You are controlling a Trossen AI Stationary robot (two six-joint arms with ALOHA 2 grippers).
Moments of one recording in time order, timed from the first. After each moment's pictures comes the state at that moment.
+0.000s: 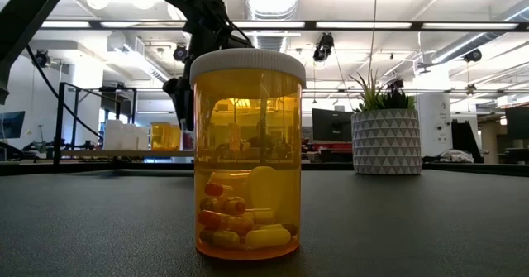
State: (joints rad) left arm 0.52 1.91 1.61 -1.34 -0.06 -0.28; right arm 0.24 1.50 2.21 -1.53 0.71 -0.09
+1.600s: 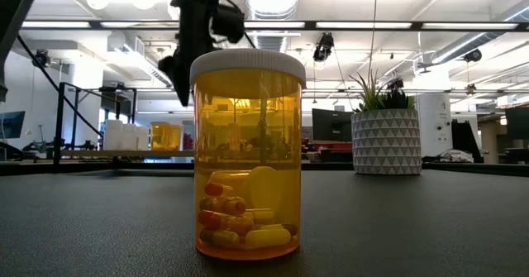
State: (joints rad) left arm 0.51 1.77 1.63 -1.33 -0.11 -0.34; right arm 0.24 1.52 2.20 -1.53 0.72 -0.09
